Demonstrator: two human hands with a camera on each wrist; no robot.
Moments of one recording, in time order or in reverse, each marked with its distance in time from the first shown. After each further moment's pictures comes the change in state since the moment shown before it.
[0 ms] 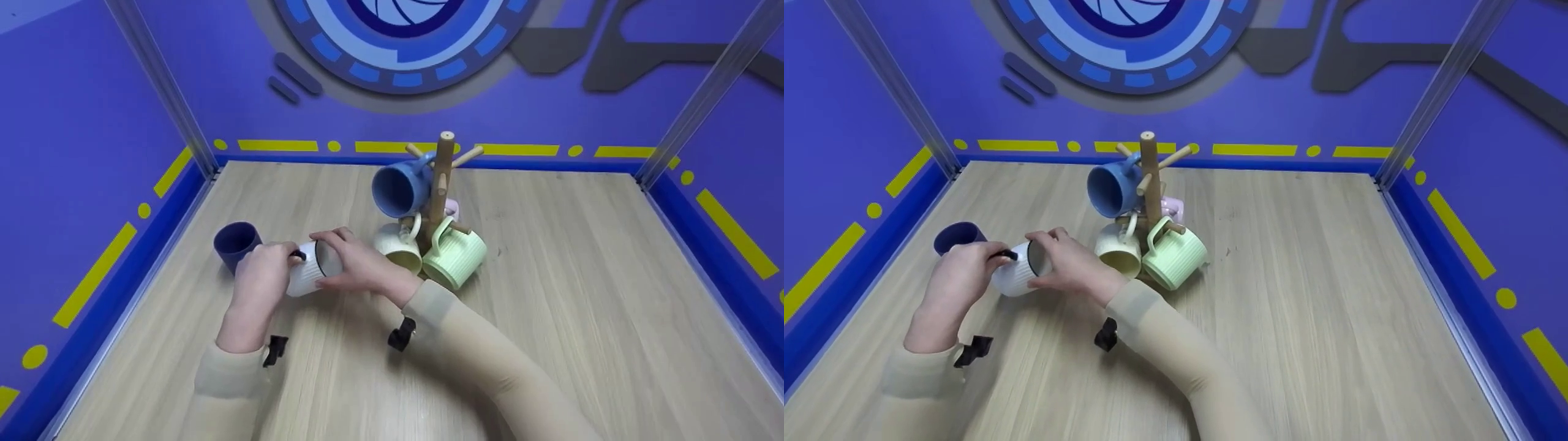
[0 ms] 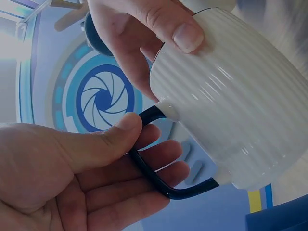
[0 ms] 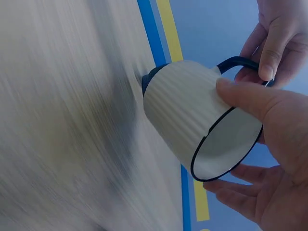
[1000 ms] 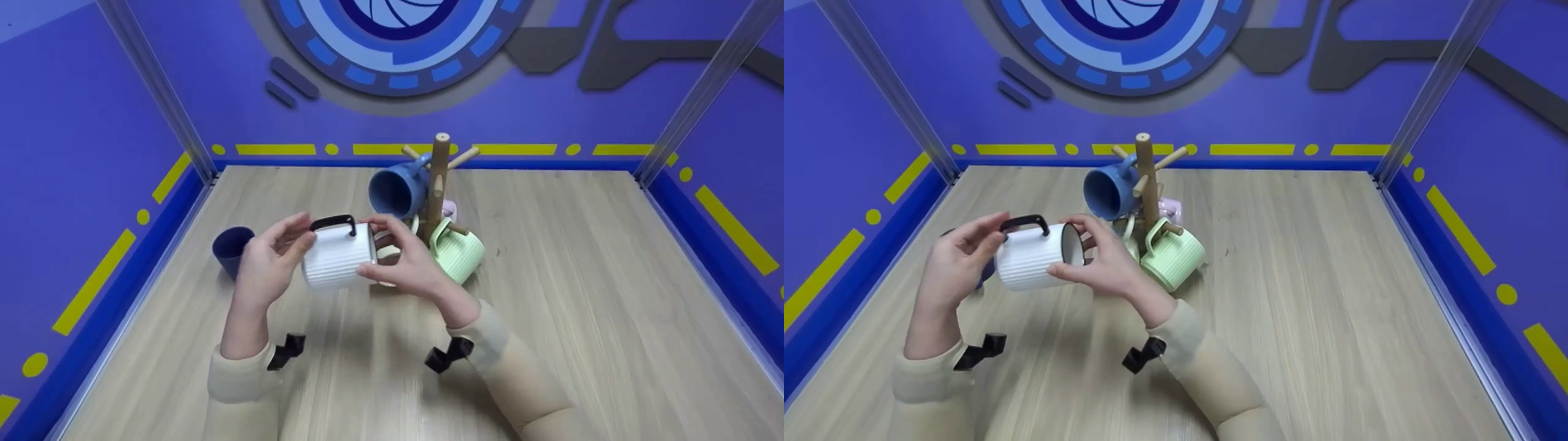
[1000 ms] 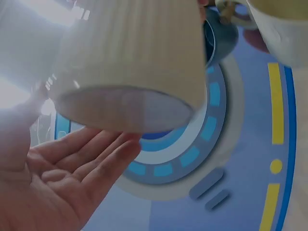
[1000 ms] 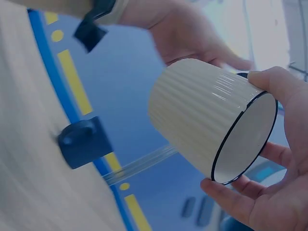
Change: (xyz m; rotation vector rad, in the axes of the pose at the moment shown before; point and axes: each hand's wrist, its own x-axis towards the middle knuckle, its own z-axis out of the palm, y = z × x) left_hand -0.002 0.024 -0.018 -0.823 0.147 0.020; right_hand -0.074 -0.014 -0.064 0.673 0.272 0.038
